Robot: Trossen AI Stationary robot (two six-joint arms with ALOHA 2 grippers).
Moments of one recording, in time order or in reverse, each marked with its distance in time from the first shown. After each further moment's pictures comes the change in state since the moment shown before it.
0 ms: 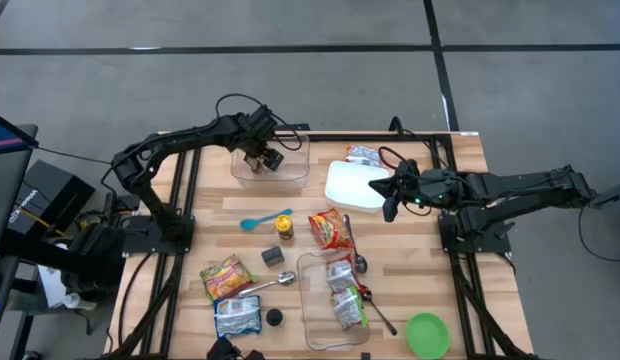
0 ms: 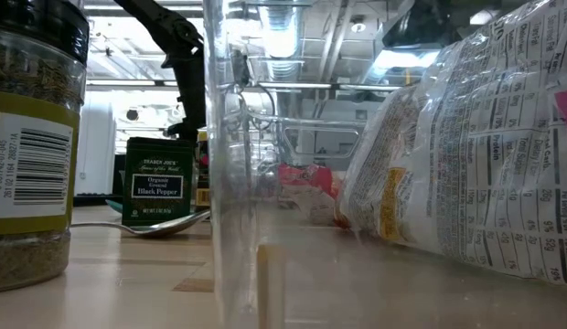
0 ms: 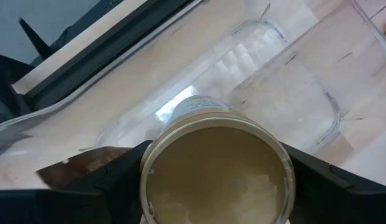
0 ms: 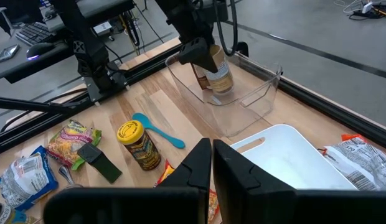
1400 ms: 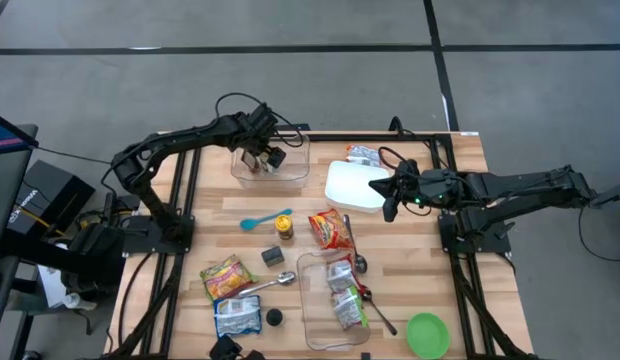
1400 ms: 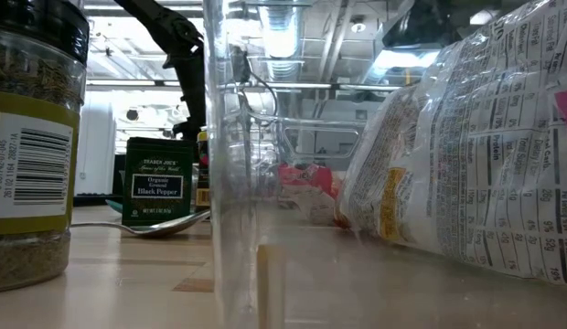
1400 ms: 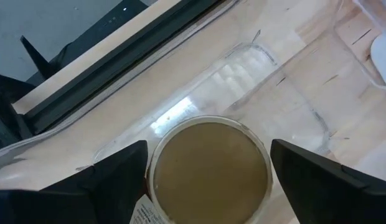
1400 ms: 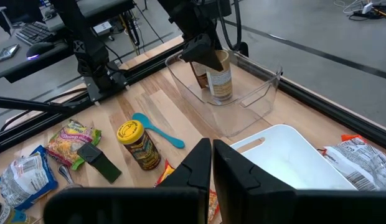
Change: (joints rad) left arm -0.001 -0.008 0.000 0.057 -0.001 -0.004; right arm 0.000 0.000 0.000 0.000 0.000 -0.003
